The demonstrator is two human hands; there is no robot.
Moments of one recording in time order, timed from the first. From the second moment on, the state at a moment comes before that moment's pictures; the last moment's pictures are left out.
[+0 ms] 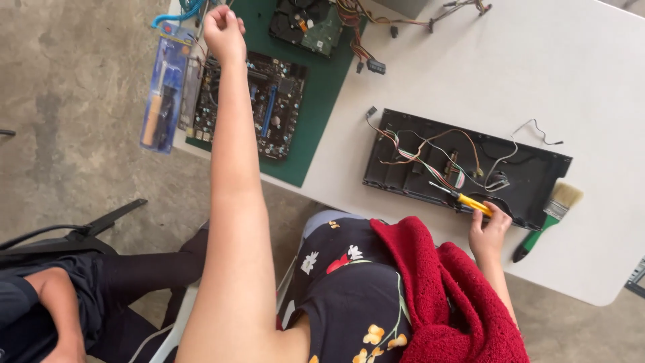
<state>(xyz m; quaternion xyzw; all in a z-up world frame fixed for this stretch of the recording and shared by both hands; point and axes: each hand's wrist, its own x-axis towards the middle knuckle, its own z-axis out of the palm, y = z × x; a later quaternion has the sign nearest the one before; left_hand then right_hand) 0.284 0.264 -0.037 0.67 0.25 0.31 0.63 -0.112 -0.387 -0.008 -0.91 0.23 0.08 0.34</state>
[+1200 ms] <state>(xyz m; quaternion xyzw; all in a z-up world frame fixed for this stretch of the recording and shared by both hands) -0.033 -0.059 -0.094 0.96 -0.20 0.05 0.20 -0.099 -0.417 -0.021 -0.94 0.15 0.17 0.25</state>
